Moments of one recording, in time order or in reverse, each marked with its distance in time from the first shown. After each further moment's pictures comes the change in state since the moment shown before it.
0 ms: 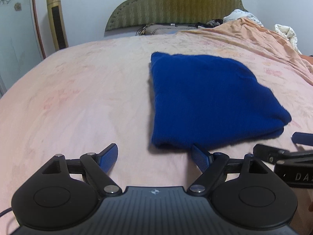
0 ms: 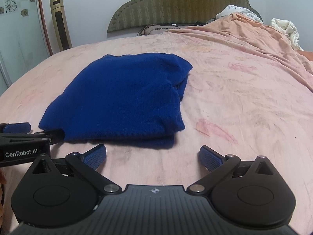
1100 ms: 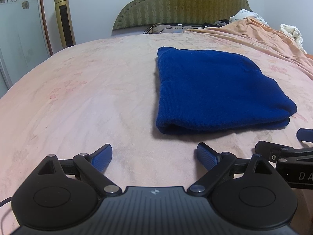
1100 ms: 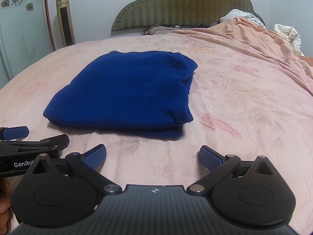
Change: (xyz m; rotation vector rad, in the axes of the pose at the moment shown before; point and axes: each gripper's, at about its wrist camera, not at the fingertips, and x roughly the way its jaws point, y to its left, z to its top) left arm 0.000 -0.002 -0.015 -0.017 -0.018 0.044; right arm -0.006 0.011 -0.010 -0.037 -0.006 -0.002
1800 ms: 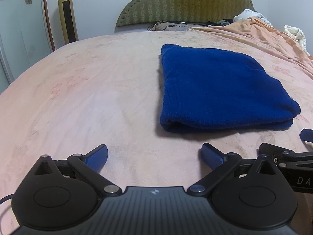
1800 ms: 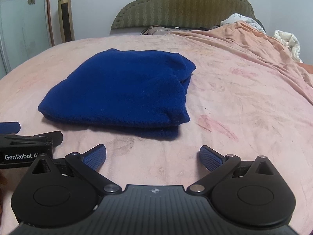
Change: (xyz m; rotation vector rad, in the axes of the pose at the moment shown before) left arm 0.002 0.003 -0.001 -0.022 0.016 0.009; right arm 0.003 0.001 -0.002 -0.048 -0.003 -0.031
